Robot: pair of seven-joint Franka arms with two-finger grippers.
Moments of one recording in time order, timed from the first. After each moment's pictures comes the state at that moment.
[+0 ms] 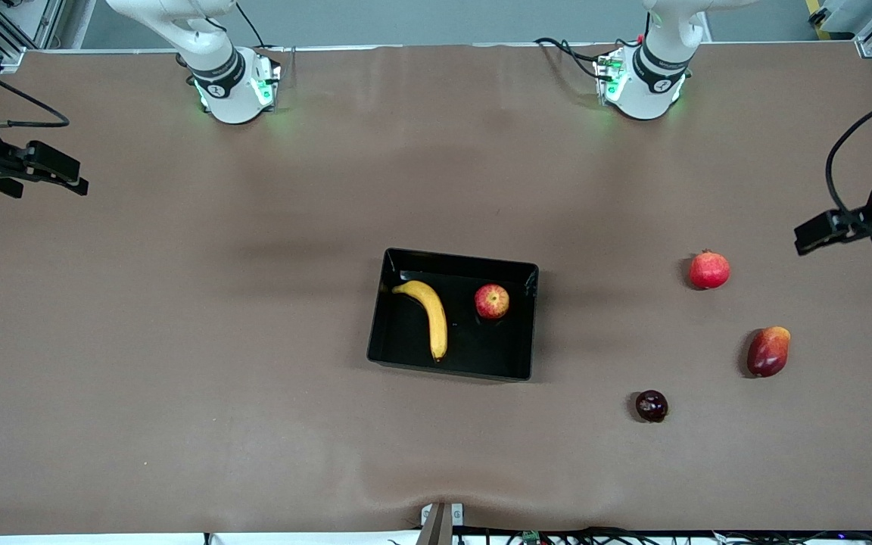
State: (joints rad) left arm 0.07 0.19 -0.14 -1.32 0.13 1.47 -0.15; right arm -0.01 0.00 -0.01 -1.53 0.04 1.44 -0.02
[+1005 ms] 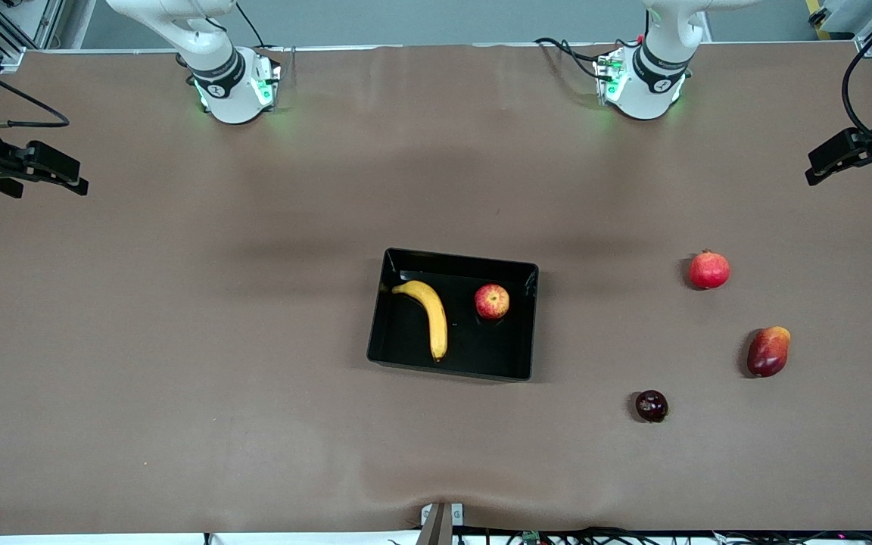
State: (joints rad) left arm 0.03 -0.06 -0.04 -1.57 0.04 1.48 -0.10; right arm -0.01 0.00 -0.01 -1.53 0.04 1.44 -0.02
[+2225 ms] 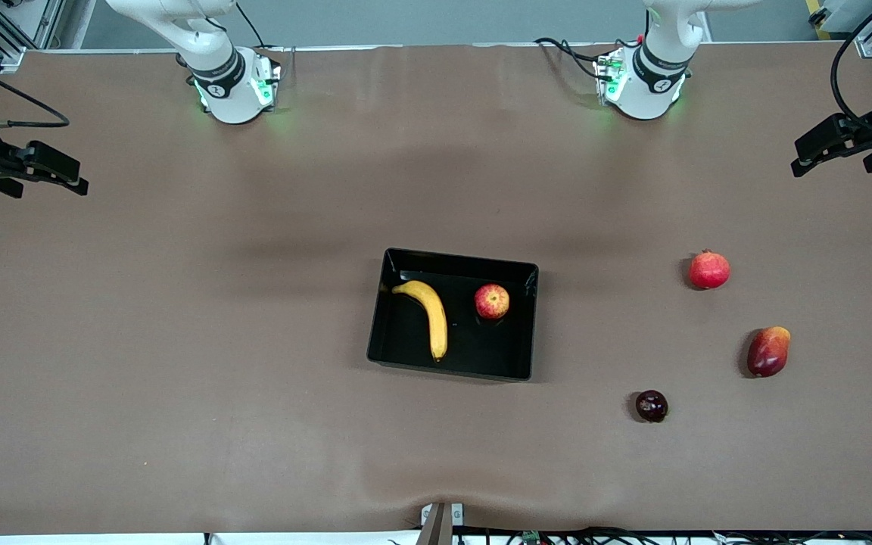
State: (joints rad) left arm 0.01 -0.06 -0.06 -1.55 0.01 1.47 -0.08; right arm -0.01 0.00 -0.01 -1.53 0.04 1.44 -0.02
